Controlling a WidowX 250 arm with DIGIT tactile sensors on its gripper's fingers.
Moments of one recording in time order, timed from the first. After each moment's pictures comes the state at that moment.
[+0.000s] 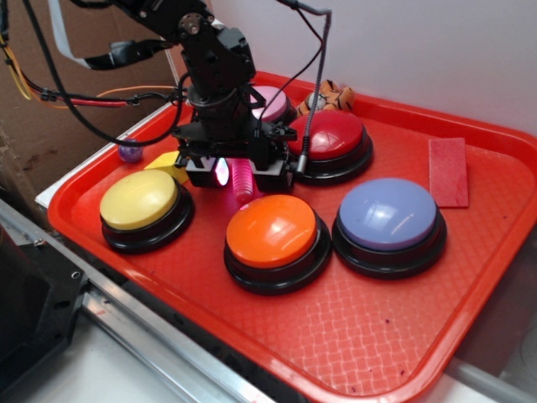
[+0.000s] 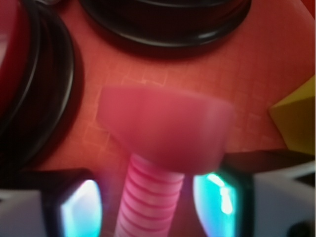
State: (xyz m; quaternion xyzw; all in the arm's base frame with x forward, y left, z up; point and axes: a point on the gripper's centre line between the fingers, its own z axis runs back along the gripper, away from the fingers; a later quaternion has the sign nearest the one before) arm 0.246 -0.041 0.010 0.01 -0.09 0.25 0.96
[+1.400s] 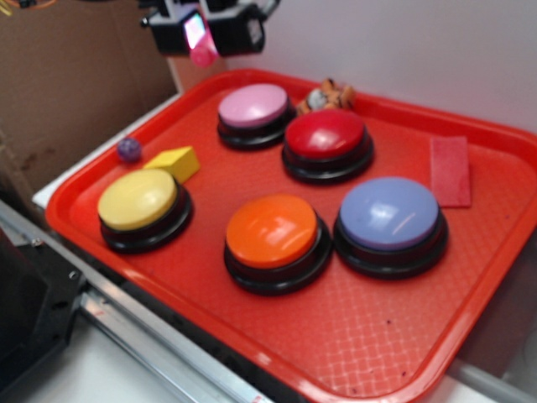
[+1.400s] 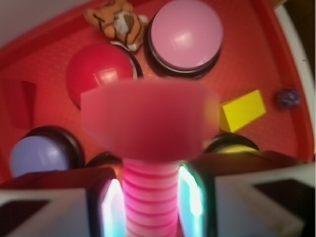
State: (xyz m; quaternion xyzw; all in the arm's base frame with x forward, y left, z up) arm 0.234 -0.061 0.167 -0.08 -0.01 0.17 0.98
